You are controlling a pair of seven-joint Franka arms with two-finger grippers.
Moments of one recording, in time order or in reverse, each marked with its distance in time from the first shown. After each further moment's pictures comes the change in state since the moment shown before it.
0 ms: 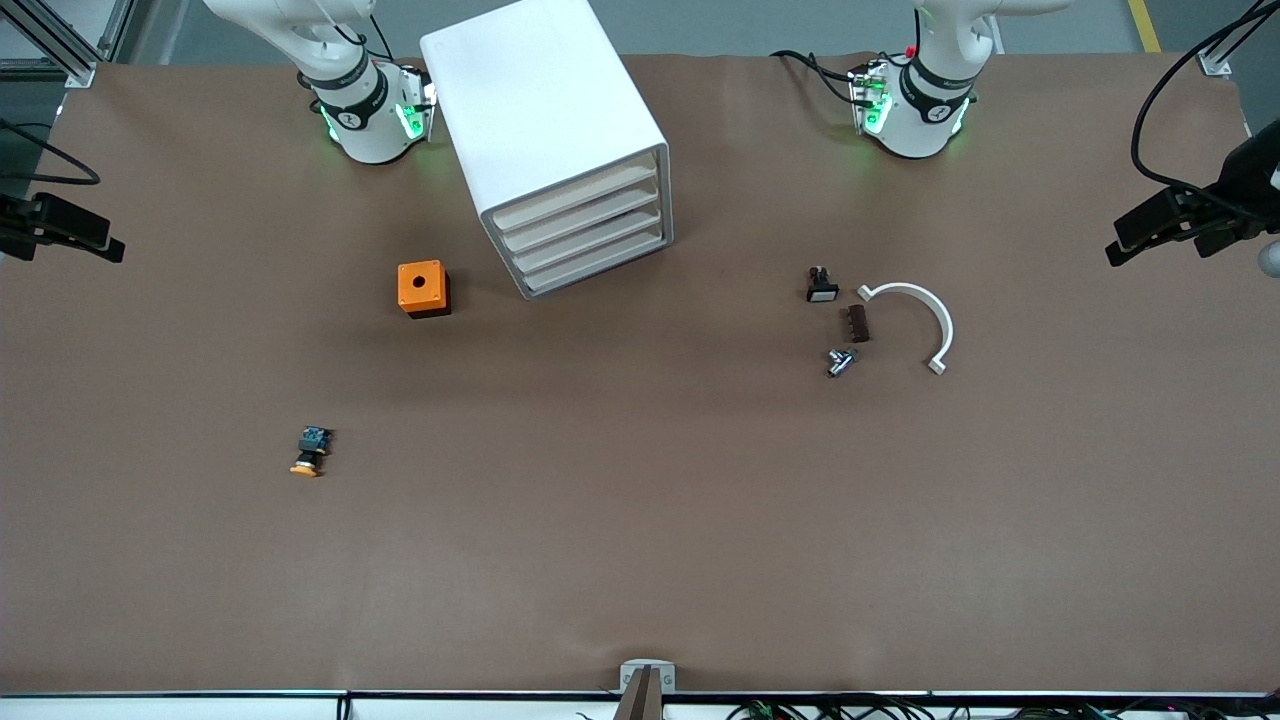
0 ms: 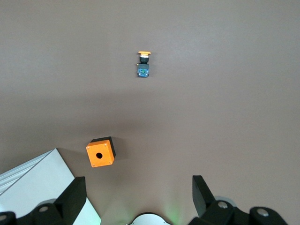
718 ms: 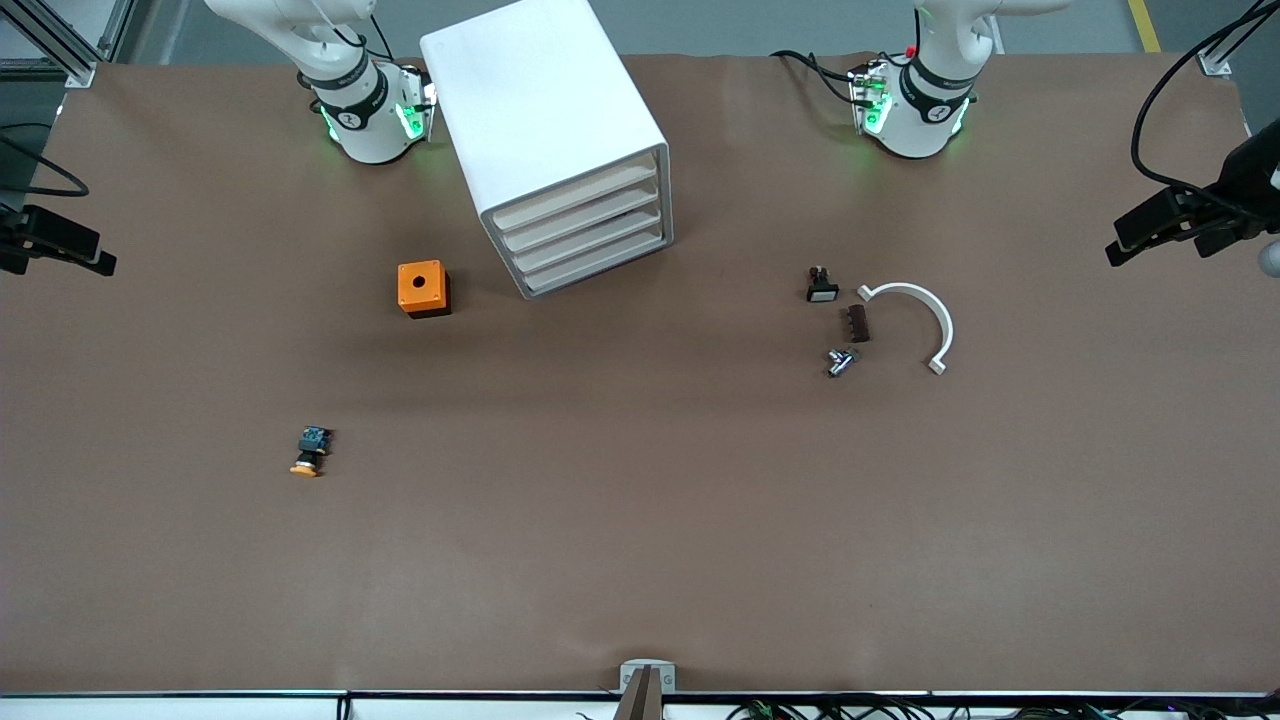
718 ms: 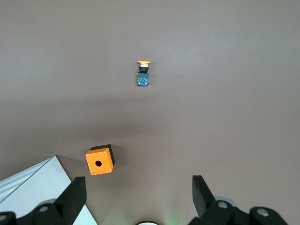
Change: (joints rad) left arm 0.000 0.000 0.000 0.000 0.000 0.000 0.000; right arm -0.007 0.027 0.006 0.031 -0.011 0.025 -0.014
